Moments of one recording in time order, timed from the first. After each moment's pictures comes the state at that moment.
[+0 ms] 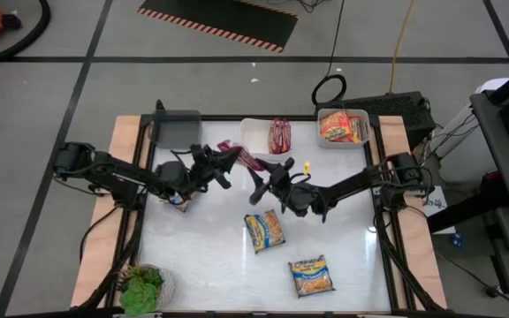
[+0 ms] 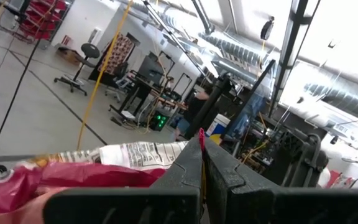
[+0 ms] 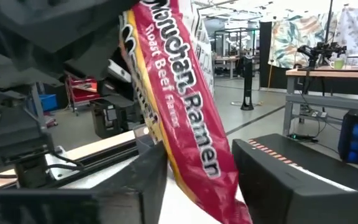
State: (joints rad) left arm -0.09 1.40 0.62 1.13 -0.60 -0.39; right arm 0.15 1.83 0.89 1.05 0.88 0.01
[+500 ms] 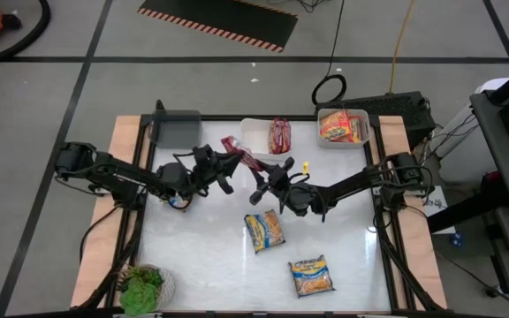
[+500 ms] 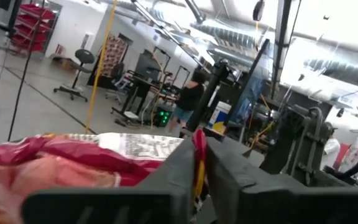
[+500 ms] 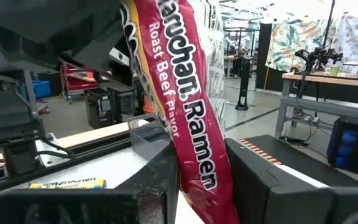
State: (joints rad) left arm -0.10 1.41 0.62 1.12 -0.57 -0.27; right arm 0.15 1.83 0.89 1.02 0.89 -0.04
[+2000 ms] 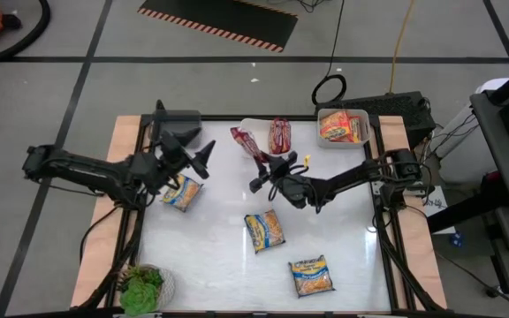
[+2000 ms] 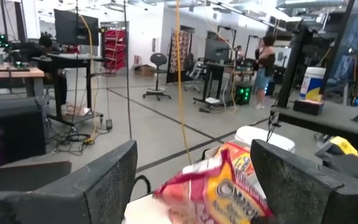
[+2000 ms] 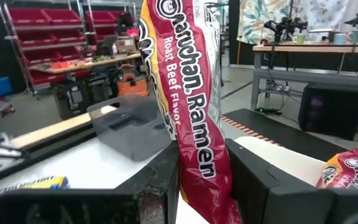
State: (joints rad) left arm -0.11 0.93 0.61 0.44 -0.87 -0.03; right arm 0.07 1.83 0.89 0.88 0.94 0.14
